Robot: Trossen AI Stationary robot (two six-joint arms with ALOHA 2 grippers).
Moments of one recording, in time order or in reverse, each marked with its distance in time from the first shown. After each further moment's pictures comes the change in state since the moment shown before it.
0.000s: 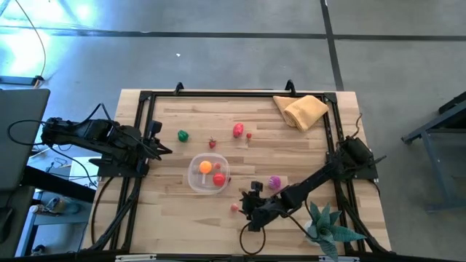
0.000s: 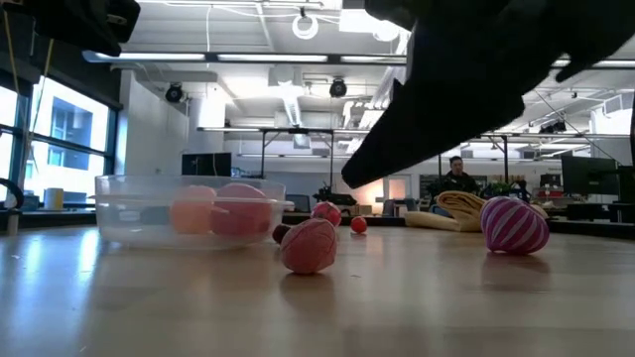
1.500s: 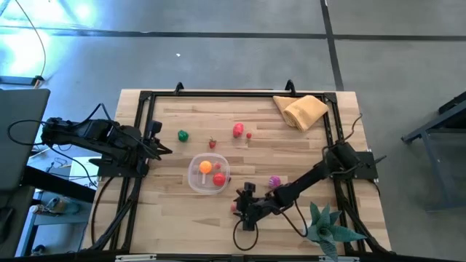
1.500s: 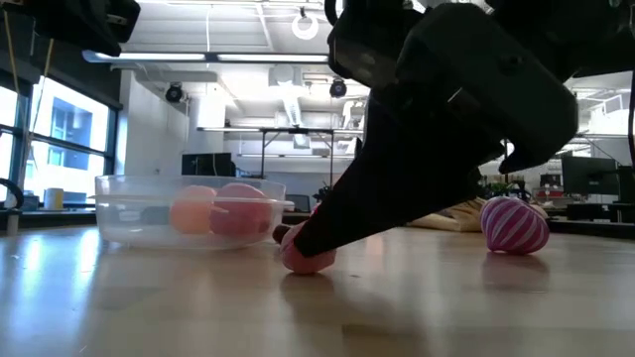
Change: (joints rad) left arm 0.000 0.000 0.000 0.000 0.000 0.000; right arm -0.043 0.124 -0.007 0.199 -0.096 -0.048
